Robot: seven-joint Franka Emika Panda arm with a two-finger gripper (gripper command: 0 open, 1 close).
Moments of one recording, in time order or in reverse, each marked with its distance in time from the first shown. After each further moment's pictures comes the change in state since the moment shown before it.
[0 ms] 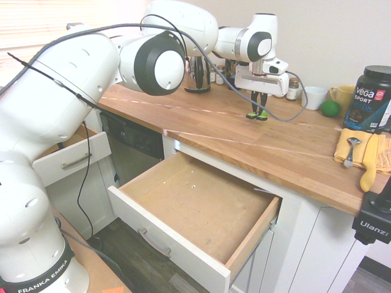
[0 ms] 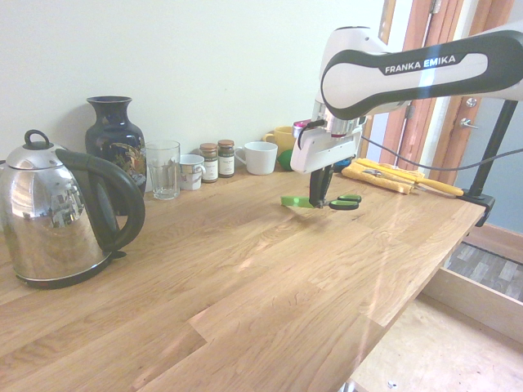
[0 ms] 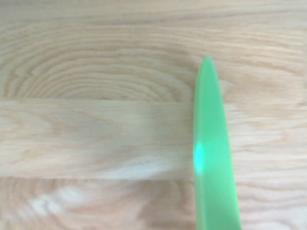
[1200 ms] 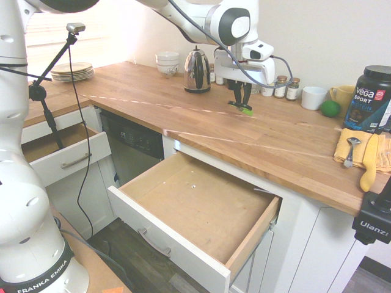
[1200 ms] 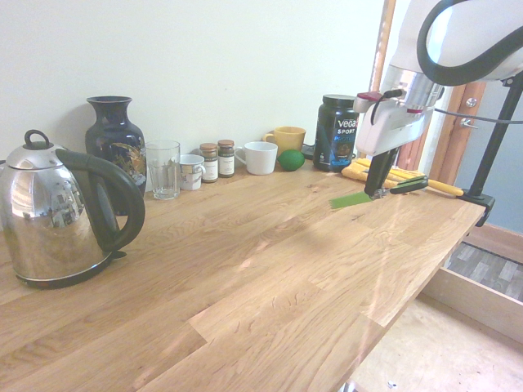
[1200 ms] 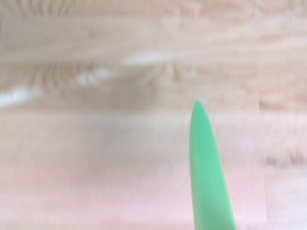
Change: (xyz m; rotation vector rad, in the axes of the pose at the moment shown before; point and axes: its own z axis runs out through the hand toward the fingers) arm -0.099 0.092 -0.076 0.036 0.029 0.008
